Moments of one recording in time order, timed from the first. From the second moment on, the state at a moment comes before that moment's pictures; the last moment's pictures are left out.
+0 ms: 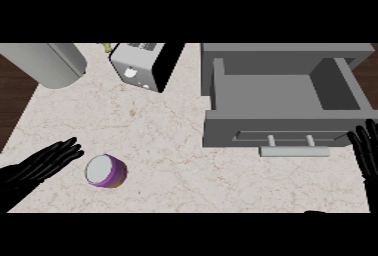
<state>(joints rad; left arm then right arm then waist) 0.13 0.40 0.16 -1.86 0.54 -0.87 0.13 0.25 -0.09 -0.14 -2.08 -0.06 0.10 0.07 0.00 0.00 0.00</state>
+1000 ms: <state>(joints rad) 0.01 0.25 0.19 -1.50 0.05 -0.90 -0.20 0.24 -0.07 -0.20 -2.04 -0.06 0.17 0.04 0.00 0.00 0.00</state>
